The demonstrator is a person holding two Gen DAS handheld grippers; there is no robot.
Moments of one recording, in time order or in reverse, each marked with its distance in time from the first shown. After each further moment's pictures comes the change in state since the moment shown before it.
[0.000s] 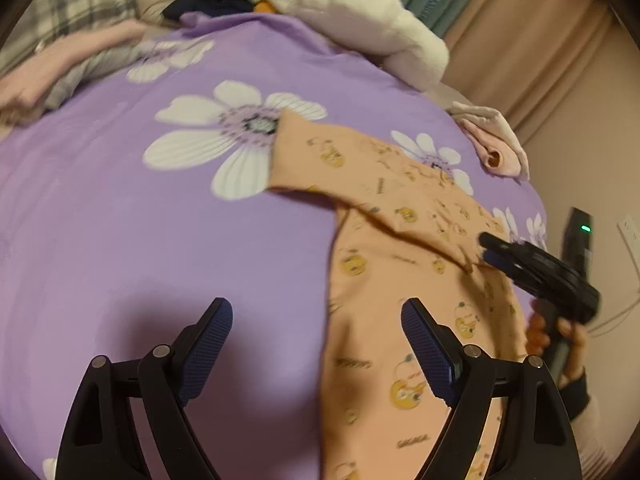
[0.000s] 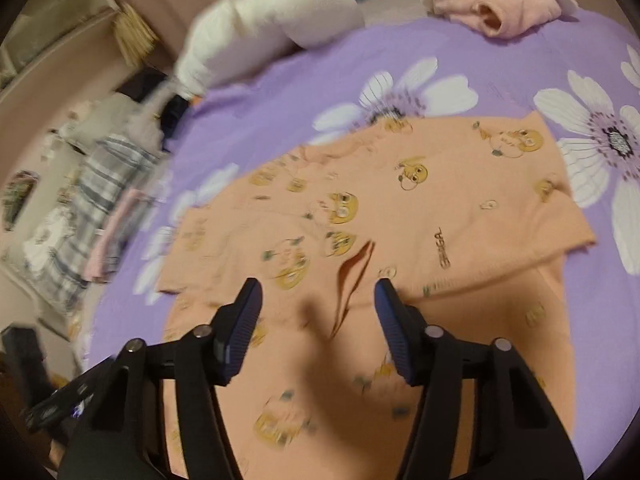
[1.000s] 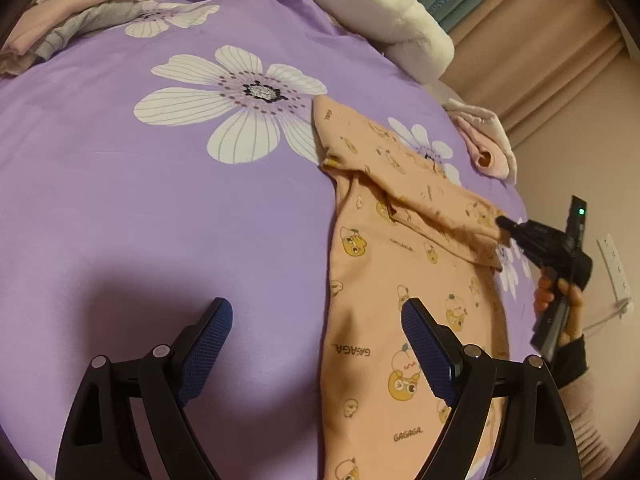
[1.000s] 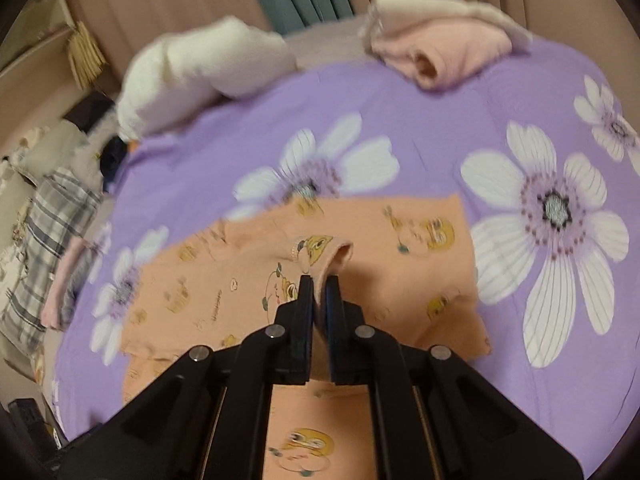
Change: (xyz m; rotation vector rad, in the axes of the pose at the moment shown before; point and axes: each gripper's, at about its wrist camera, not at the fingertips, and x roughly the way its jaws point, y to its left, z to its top) left arm 0.018 0.015 -0.004 -0.063 0.064 -0.103; right arm -0.027 -0.044 0.063 0.034 -0.083 -0.212
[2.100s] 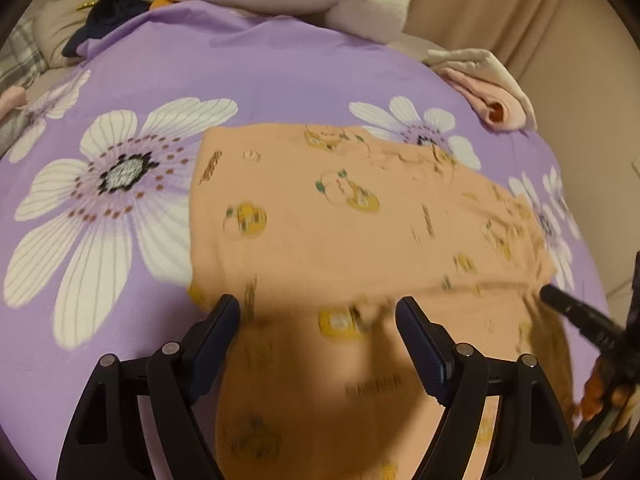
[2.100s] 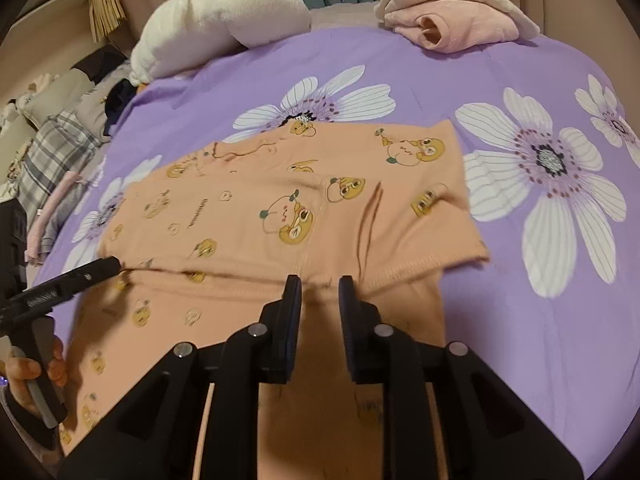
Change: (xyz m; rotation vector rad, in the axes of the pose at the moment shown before) left arm 0.106 -0.082 0.061 0.300 0.029 0.143; right arm -0.006 -0.011 -0.073 -0.121 0.014 0.011
